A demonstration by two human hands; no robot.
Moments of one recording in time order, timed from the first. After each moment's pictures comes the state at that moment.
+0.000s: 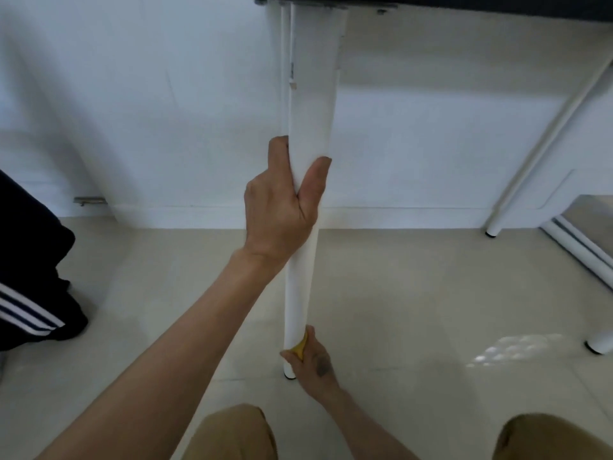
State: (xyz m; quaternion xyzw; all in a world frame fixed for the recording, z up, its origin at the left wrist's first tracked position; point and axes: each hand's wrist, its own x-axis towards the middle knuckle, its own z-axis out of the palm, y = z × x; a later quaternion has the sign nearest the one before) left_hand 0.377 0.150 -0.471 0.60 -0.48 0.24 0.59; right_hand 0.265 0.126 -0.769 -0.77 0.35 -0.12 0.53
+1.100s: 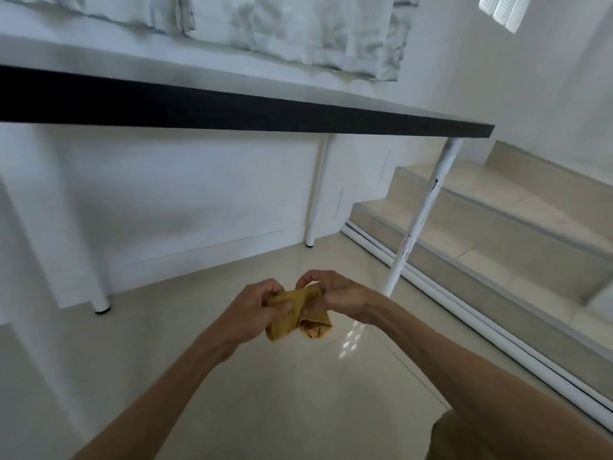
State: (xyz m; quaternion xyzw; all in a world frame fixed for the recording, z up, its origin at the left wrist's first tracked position) left_hand 0.177 0.056 -0.515 0.59 -0.59 -0.39 0.40; right_hand -0.007 -0.038 -0.489 -0.74 0.41 -0.10 0.52
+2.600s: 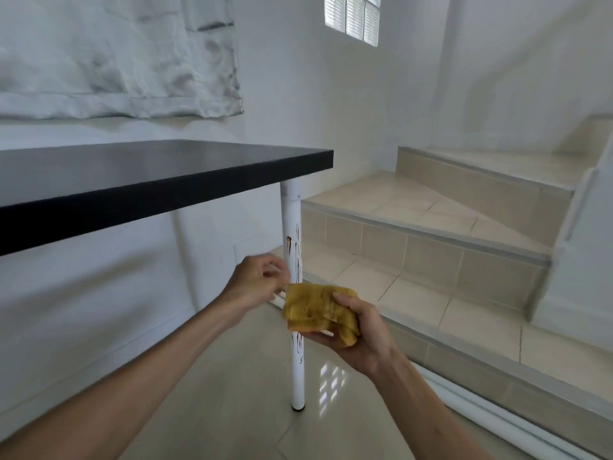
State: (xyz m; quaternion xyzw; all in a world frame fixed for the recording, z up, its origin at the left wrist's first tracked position) left_hand -0.136 -0.347 -0.420 0.55 -0.65 -0.34 0.39; right_hand -0.334 -0.299 -0.479 -0.31 0.29 -0.53 0.73
